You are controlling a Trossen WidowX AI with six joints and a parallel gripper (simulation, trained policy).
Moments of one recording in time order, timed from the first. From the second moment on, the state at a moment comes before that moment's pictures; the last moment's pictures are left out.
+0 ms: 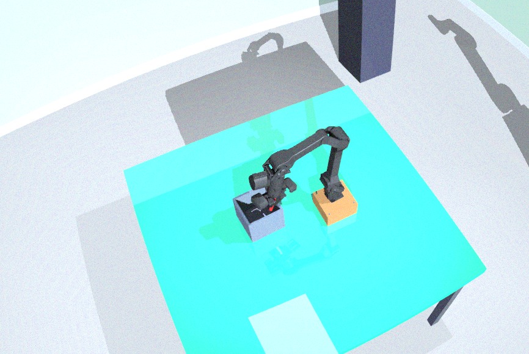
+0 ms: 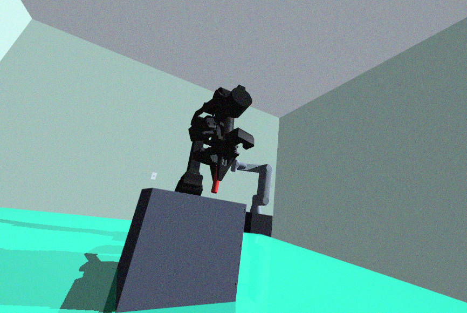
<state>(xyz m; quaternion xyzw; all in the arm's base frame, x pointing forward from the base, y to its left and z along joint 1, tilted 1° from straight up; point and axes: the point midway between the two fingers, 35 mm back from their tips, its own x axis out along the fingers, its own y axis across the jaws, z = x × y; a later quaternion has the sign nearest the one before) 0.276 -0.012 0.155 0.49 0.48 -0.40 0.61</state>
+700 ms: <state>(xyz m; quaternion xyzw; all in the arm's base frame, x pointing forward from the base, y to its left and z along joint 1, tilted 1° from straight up) 0.294 -0.056 0.128 0.48 0.49 -0.42 0.60</state>
